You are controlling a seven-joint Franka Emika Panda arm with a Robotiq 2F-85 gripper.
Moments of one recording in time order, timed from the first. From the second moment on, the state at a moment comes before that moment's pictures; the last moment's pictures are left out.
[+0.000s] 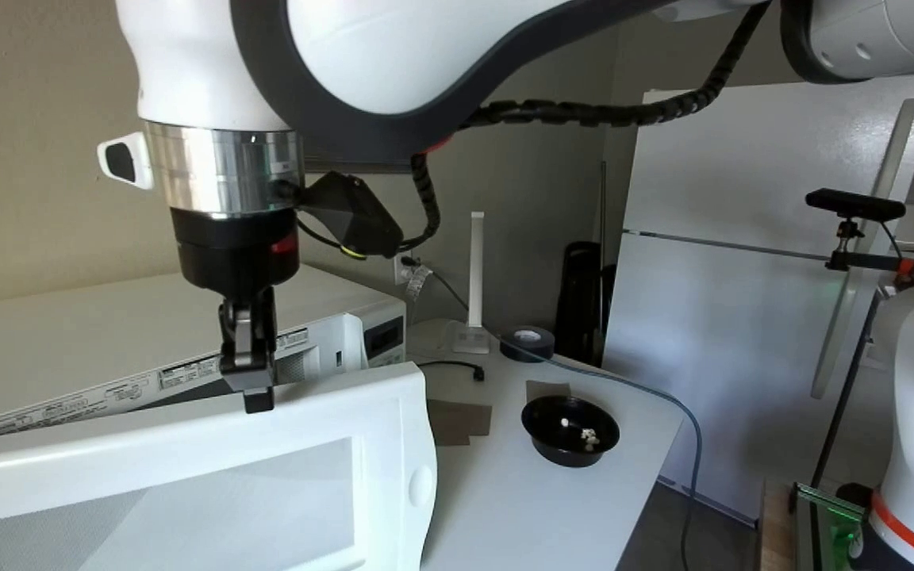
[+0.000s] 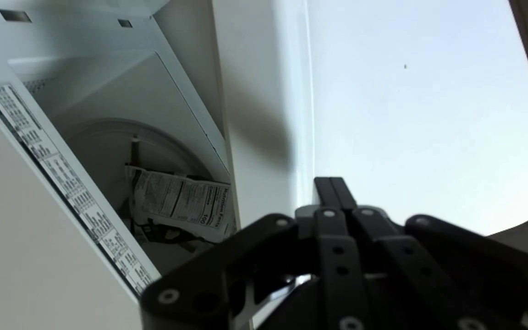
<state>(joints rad) 0.46 0.24 0.30 -1.72 -0.28 2.01 -0.19</state>
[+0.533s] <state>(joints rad) 0.42 0.11 0.32 -1.91 -0.15 2.03 -0.16</state>
